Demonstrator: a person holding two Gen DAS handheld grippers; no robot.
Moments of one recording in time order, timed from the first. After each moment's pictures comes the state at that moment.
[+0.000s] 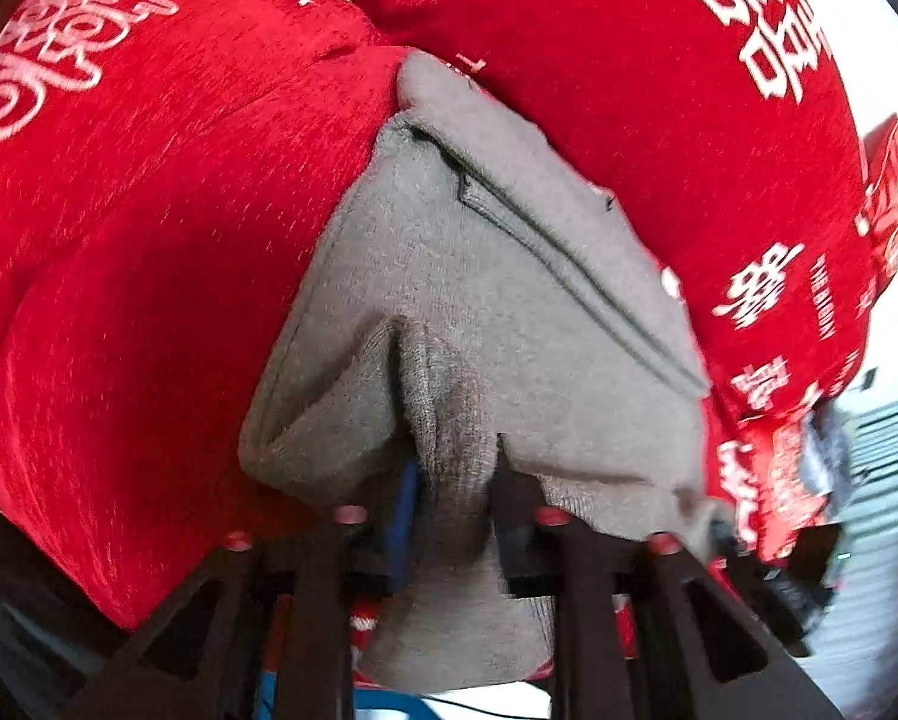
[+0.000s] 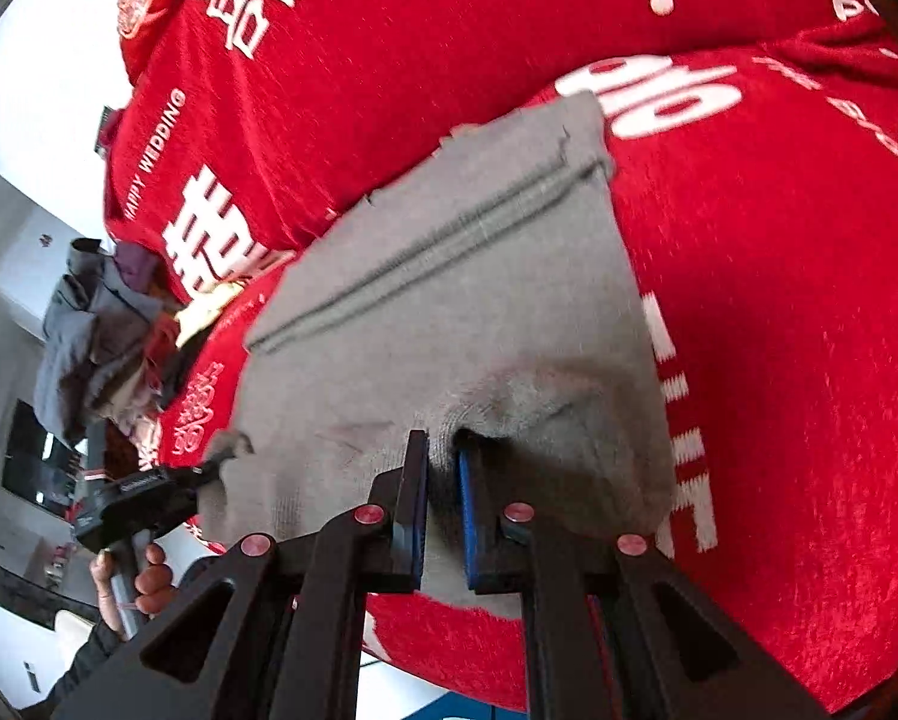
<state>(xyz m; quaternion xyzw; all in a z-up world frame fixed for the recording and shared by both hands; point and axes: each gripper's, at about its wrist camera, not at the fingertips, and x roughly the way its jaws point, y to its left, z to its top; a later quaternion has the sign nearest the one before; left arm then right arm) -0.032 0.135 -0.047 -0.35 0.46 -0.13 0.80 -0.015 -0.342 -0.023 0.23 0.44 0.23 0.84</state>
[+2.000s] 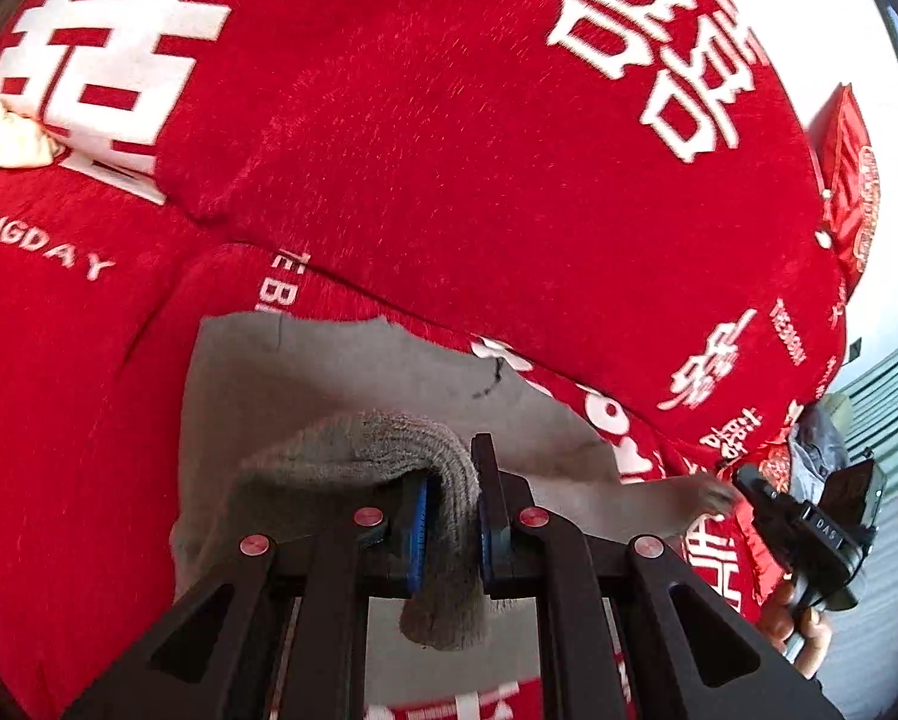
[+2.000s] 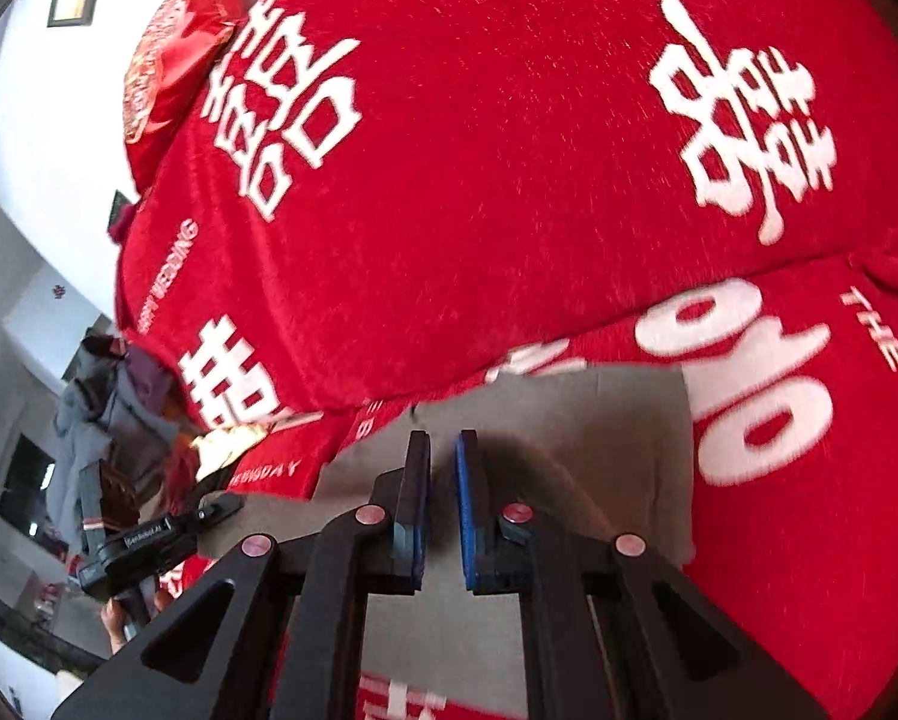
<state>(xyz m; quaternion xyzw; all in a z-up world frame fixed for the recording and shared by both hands) 0.147 0.099 0.088 -0.27 0.40 -0.16 0.86 0.153 -0.336 0.113 0.24 0.35 0.22 0.88</state>
